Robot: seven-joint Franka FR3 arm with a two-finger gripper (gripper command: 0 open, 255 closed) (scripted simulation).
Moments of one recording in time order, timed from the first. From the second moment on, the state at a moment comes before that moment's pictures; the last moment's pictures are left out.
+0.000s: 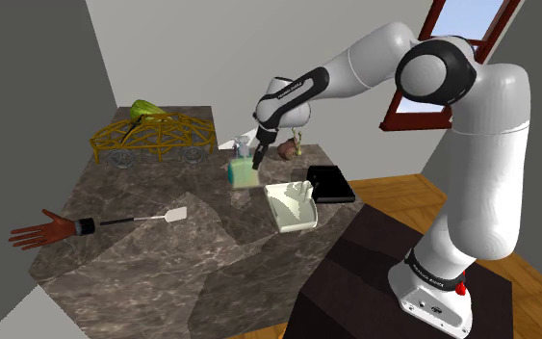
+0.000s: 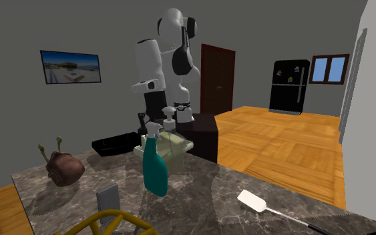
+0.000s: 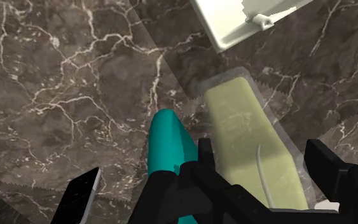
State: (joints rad) arm 0.04 0.44 -0.08 -1.92 0.31 2.45 -0.72
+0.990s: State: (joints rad) arm 0.05 0.32 -0.10 -1.88 0.26 2.29 -0.67
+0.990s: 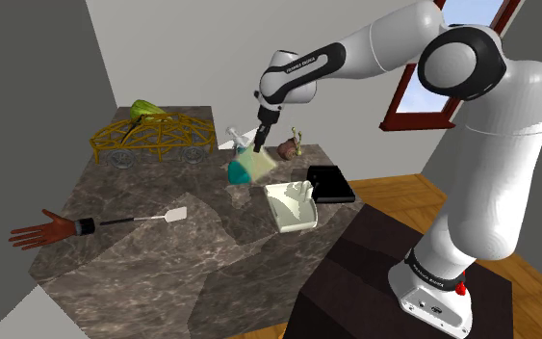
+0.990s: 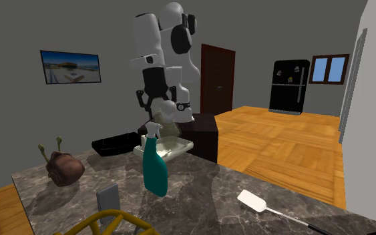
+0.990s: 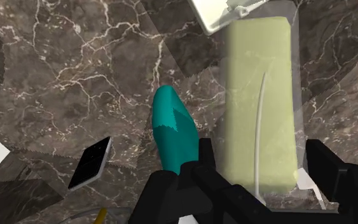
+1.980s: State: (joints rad) arm 0.02 0.06 -0.14 -2.15 0.23 2.28 -0.72
